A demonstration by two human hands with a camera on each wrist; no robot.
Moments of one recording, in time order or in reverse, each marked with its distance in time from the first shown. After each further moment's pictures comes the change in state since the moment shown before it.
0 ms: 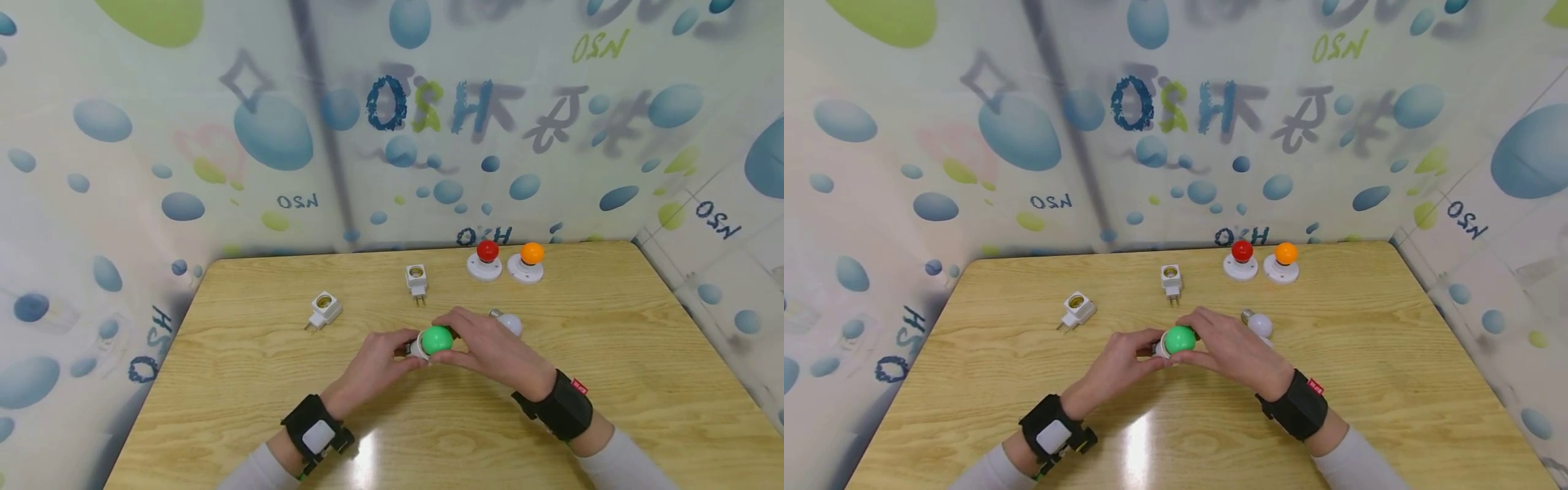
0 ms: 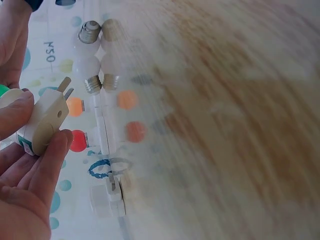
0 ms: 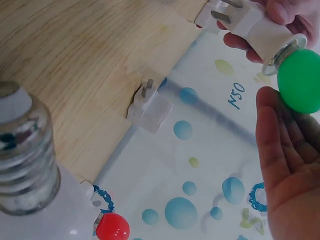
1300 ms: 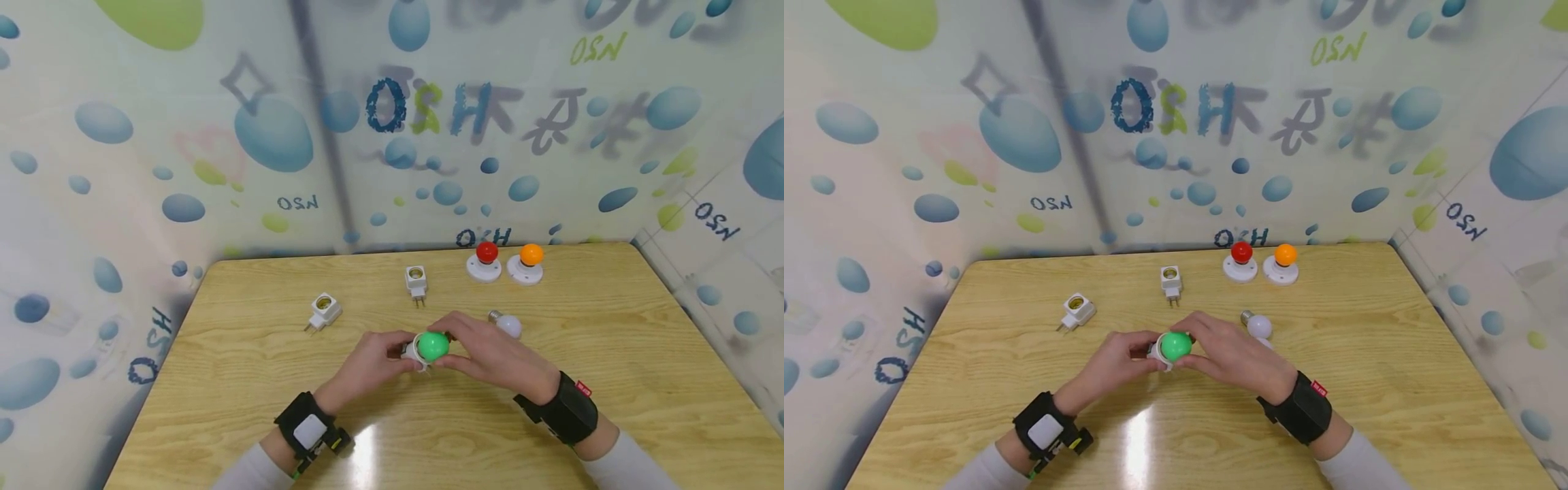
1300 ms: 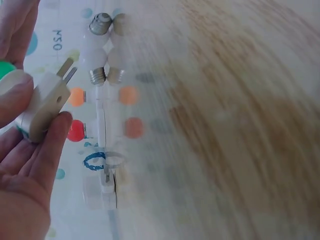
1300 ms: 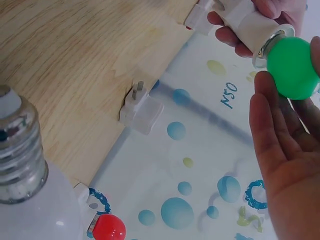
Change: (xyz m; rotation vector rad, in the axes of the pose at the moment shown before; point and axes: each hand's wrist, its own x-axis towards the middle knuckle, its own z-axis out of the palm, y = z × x) left_hand -0.001 -0.011 -0.006 -0.131 -0.057 -0.039; right_hand -0.001 -0.001 -0.005 0.062 -0.077 -0.073
